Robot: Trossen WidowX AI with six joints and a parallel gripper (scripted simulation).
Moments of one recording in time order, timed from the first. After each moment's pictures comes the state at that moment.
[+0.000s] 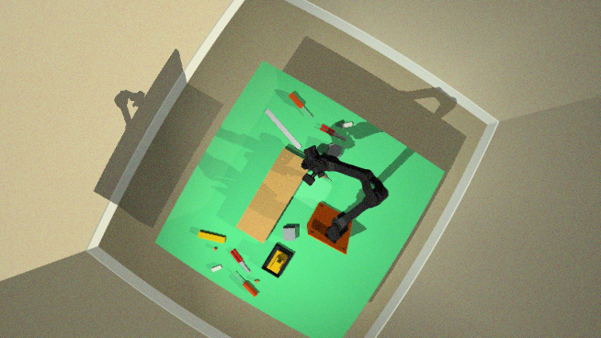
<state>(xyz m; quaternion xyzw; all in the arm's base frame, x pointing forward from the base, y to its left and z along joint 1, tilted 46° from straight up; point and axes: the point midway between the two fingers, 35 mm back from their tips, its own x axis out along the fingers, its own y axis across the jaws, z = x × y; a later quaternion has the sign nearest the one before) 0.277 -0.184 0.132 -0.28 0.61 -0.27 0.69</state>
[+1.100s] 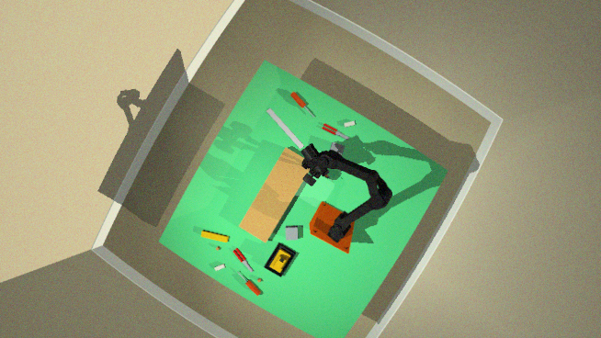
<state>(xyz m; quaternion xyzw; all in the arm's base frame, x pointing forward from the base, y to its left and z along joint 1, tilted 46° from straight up) 0.273 -0.140 0.165 -0.27 0.62 -0.26 0.69</state>
